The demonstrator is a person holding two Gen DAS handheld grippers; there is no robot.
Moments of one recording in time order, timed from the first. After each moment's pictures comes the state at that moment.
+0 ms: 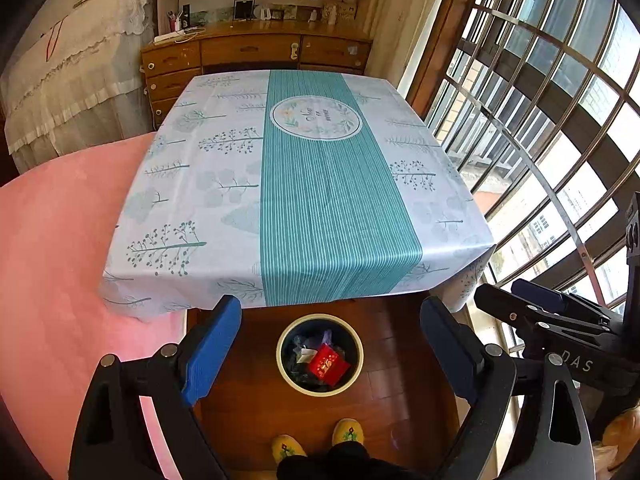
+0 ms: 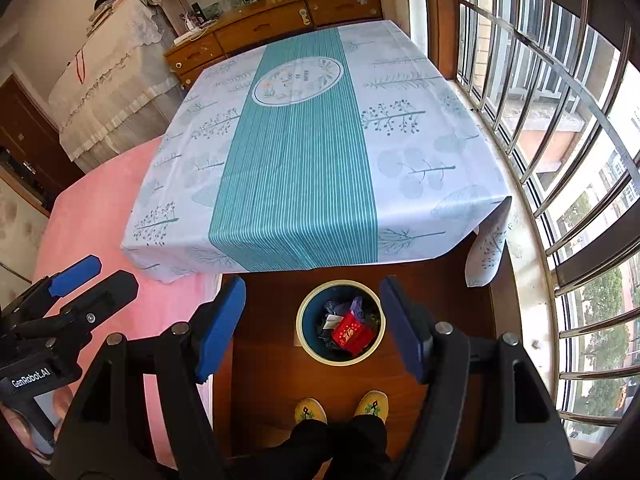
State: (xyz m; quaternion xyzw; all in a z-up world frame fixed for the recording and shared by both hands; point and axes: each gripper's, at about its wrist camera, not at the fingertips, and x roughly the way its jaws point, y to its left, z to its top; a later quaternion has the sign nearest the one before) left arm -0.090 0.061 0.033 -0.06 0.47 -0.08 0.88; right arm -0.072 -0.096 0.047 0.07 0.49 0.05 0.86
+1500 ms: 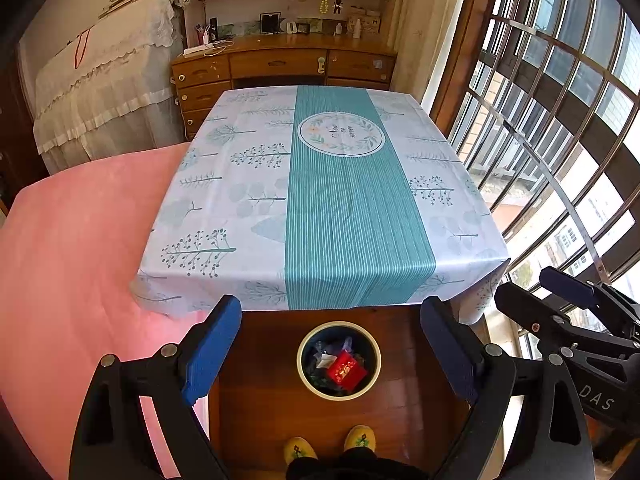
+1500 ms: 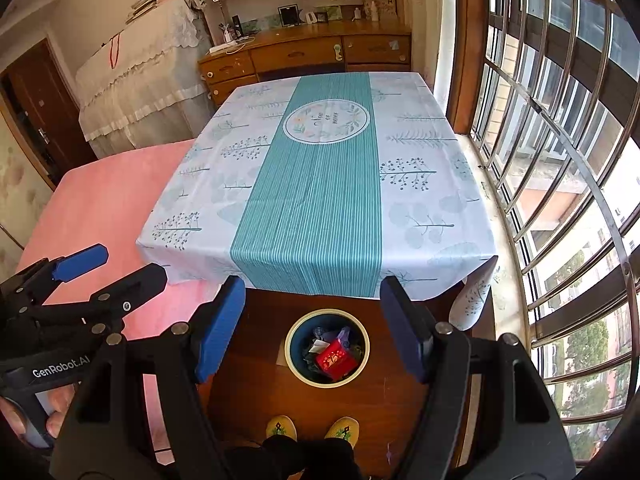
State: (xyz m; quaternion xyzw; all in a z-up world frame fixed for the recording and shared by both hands) left arm -0.108 0.059 0.064 -0.05 0.45 -0.02 0.89; right arm -0.085 -0.081 0.092 0.01 0.45 0.08 0.89
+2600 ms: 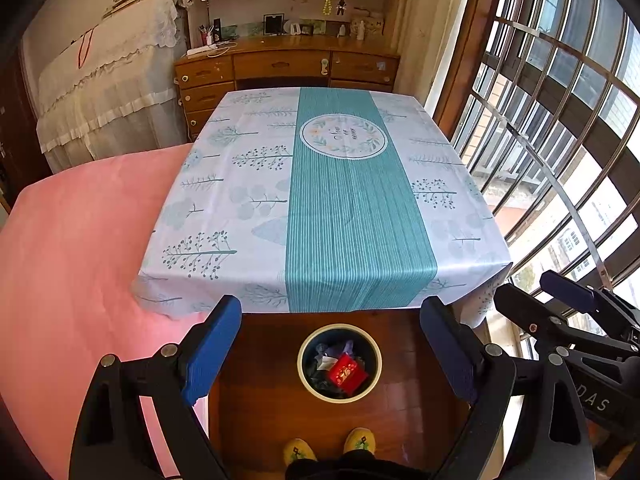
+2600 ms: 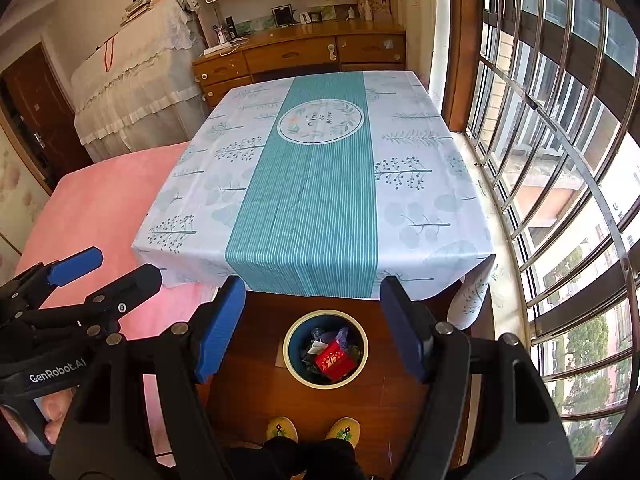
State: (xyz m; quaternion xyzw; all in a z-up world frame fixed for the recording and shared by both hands) left arm -0.108 0.057 0.060 -0.05 0.45 -0.02 0.89; right arm -0.081 -0.091 0.087 0.01 0.45 0.08 0.89
